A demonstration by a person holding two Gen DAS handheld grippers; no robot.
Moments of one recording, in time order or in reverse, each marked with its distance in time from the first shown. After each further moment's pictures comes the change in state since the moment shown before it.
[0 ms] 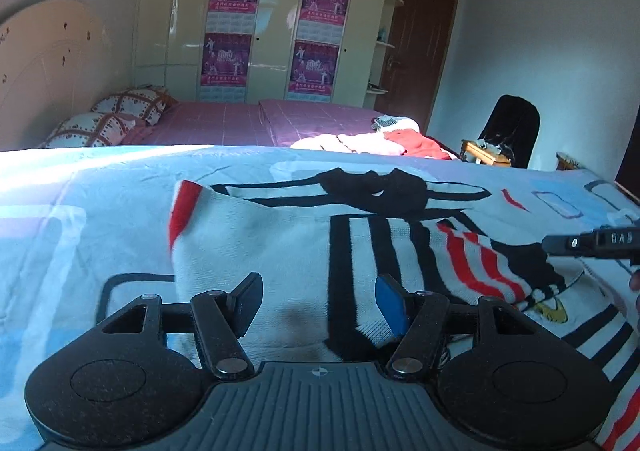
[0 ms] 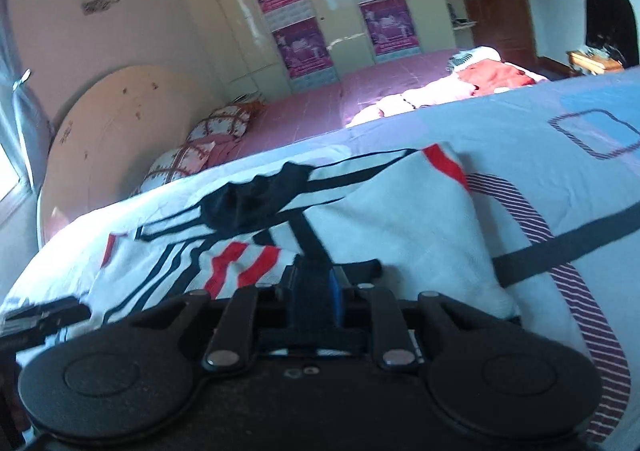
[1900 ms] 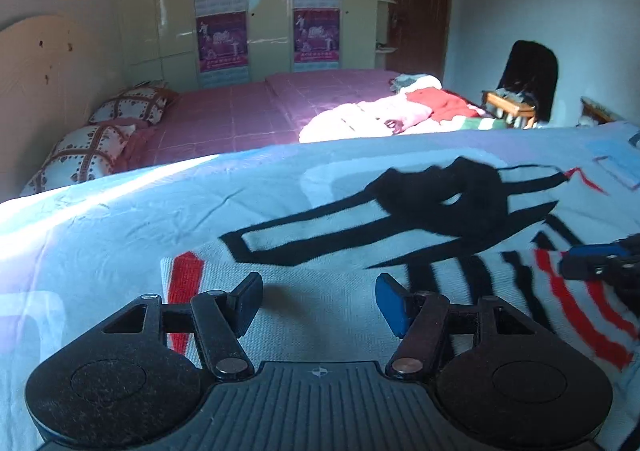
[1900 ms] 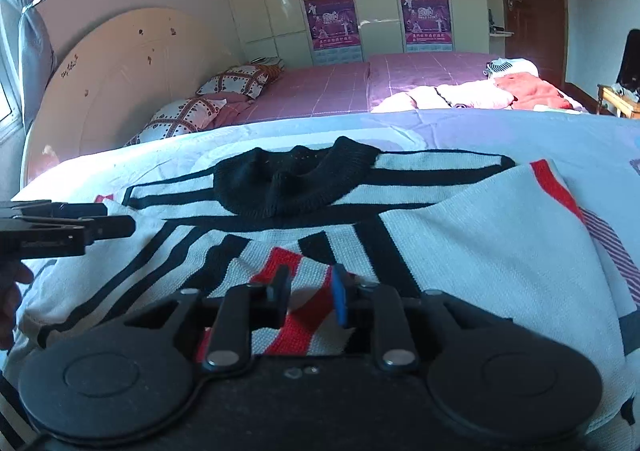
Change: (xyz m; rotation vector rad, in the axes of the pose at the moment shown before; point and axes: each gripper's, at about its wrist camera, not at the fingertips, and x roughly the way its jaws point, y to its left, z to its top) left arm 0.112 0.018 0.054 0.150 0.124 0.123; right arm 0.078 0.052 0.013 -0.156 0.068 -0.047
